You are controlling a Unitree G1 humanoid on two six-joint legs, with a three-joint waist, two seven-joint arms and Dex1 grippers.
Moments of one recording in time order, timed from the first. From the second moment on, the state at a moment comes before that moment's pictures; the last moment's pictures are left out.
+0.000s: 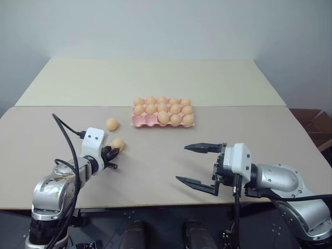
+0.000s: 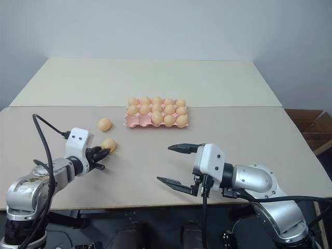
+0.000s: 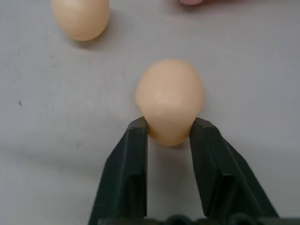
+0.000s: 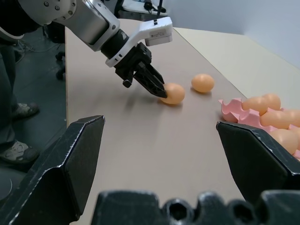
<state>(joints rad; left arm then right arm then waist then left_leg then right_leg) -0.19 0.53 0.19 -0.47 -0.38 1.11 -0.30 -0.10 -0.69 0.06 -0.74 0.53 0.41 0.79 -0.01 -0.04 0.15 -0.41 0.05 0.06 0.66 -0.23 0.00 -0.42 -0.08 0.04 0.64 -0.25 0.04</state>
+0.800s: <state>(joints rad) -0.45 0.29 -0.09 -0.24 -0.12 0.73 -0.14 -0.13 -0.71 0.06 -0.71 0.53 0.41 0.79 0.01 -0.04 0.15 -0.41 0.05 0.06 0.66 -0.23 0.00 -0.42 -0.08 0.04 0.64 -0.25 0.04</state>
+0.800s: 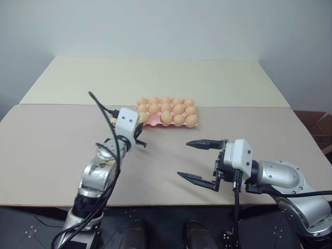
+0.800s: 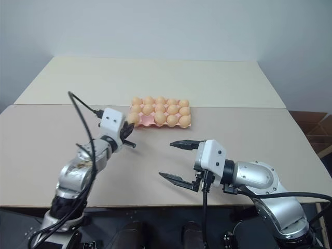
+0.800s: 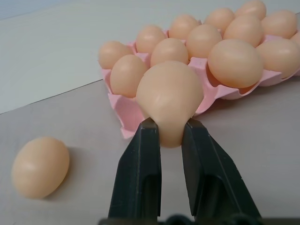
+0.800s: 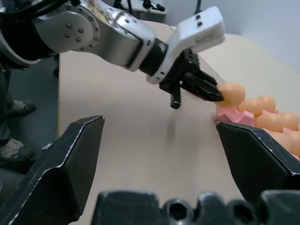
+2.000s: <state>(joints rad) -0.55 0.19 -0.11 0.03 -0.03 0.56 -0.16 -0.24 -0.62 0.02 -0.77 0.59 0.66 0.50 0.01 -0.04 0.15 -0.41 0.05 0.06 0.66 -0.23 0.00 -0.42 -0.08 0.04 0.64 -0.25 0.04</state>
